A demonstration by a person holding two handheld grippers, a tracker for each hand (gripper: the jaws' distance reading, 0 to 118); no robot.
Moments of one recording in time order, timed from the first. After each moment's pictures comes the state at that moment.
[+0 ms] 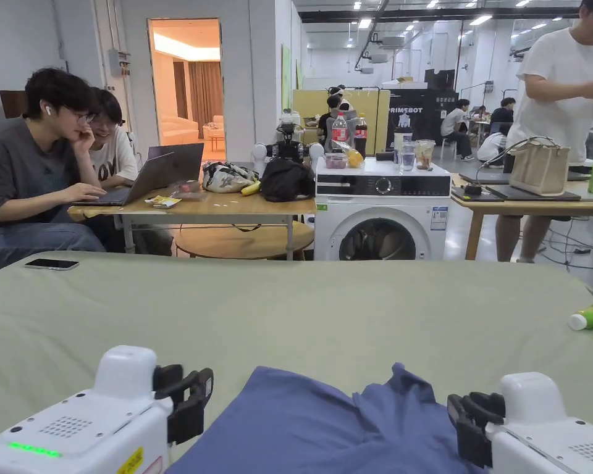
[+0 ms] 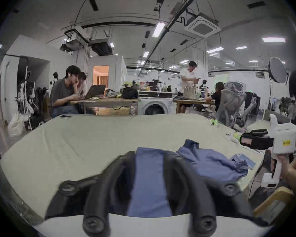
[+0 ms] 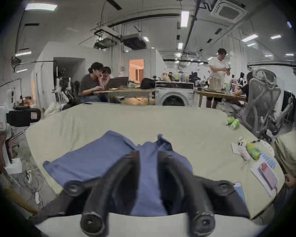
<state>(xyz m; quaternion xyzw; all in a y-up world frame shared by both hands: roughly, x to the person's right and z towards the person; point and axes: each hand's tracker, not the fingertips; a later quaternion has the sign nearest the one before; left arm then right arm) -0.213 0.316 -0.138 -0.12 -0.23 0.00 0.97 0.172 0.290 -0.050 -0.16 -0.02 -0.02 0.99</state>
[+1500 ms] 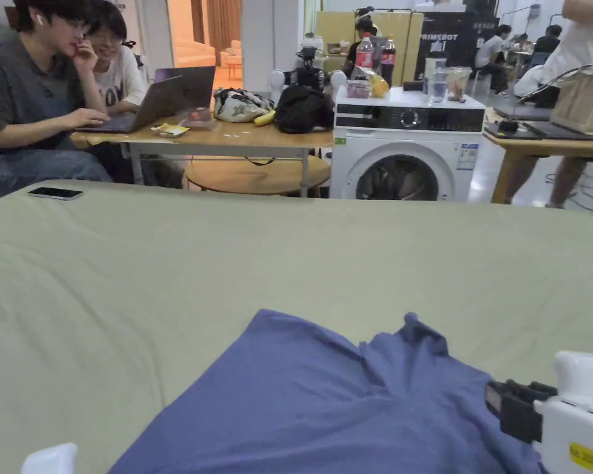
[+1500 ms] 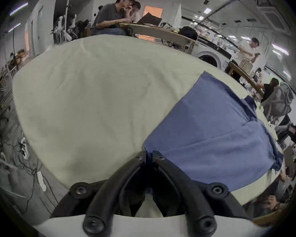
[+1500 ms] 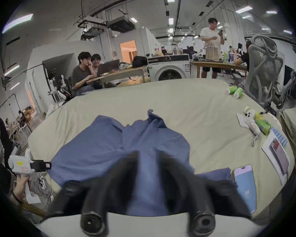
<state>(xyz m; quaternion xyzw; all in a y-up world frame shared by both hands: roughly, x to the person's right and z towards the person) -0.275 0.149 -0.162 -0.40 -0.02 0.11 0.91 0.245 0.263 -0.100 -0.27 -0.02 -0.10 0.96</state>
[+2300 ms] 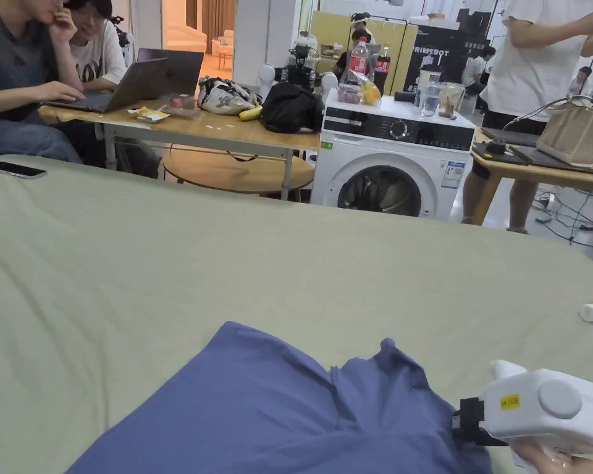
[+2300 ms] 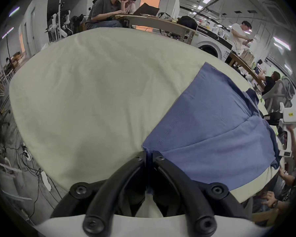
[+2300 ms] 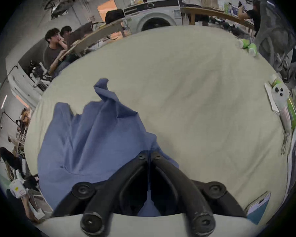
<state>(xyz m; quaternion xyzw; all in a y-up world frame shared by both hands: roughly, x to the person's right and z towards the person) -0.277 0.164 -0.173 -0.45 -0.04 0.10 0.89 0.324 0.202 -0.255 -0.45 -0.04 -0.16 0.88</state>
